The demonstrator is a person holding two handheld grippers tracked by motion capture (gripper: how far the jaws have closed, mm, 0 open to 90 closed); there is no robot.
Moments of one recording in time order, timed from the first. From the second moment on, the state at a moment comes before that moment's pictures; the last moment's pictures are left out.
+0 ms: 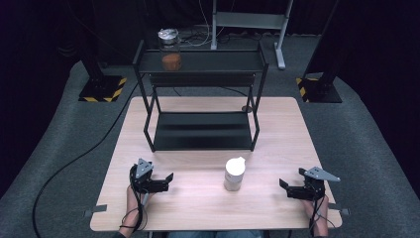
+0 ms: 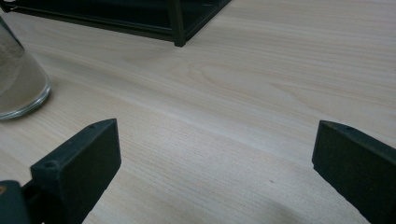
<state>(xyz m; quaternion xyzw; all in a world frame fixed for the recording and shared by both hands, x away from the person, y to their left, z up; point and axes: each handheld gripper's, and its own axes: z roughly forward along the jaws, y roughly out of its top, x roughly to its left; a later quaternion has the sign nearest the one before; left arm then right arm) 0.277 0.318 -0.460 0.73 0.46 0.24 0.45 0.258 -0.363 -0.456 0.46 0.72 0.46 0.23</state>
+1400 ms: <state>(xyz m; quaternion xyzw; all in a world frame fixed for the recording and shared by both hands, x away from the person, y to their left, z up) 0.302 0.315 -0.445 0.75 0.50 0.17 0.40 0.255 -0.359 -0.456 0.46 0.72 0.46 0.24</state>
